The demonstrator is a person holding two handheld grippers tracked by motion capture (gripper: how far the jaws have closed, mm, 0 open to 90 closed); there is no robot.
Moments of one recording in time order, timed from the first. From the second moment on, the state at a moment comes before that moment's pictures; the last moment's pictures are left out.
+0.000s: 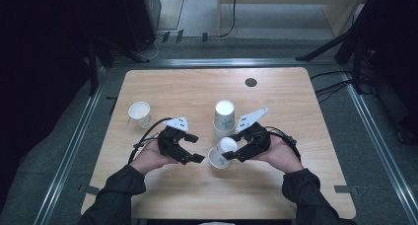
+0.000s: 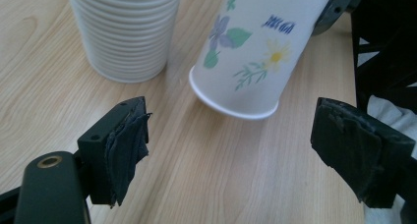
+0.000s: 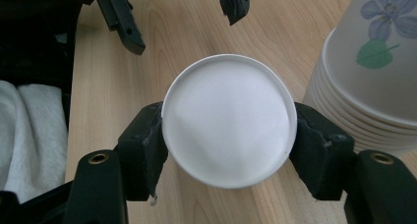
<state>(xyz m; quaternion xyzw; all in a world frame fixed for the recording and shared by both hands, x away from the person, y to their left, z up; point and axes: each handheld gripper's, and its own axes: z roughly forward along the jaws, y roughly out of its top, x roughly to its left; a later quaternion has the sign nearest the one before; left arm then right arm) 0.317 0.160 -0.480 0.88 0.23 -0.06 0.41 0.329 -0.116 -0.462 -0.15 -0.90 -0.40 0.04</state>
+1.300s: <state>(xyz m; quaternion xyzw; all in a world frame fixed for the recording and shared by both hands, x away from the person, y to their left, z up) 0.306 0.130 -0.491 0.90 0.14 -0.05 0.41 0.325 -0.104 -0.458 -0.14 -0.87 -0.47 0.10</state>
